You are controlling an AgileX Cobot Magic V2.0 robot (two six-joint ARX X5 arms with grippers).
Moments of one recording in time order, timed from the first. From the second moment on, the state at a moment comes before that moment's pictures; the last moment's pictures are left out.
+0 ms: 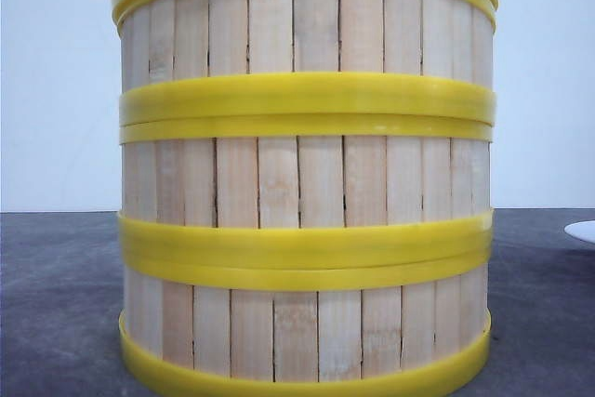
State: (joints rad) left arm -0.59 0.44 0.83 -0.68 0.10 -0.20; right arm 0.88 1.08 1.68 -1.09 0.49 0.00
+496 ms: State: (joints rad) left arm -0.59 0.43 0.83 -0.76 0.10 -0.18; right arm 0.88 0.73 1.13 -0.93 0.52 0.21
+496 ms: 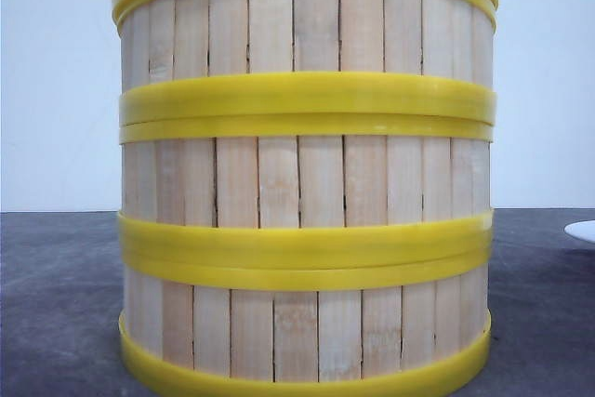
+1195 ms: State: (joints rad) left arm -0.59 0.43 0.83 -0.75 0.10 -0.18; right arm 0.88 0.73 1.13 -0.88 0.52 0.22
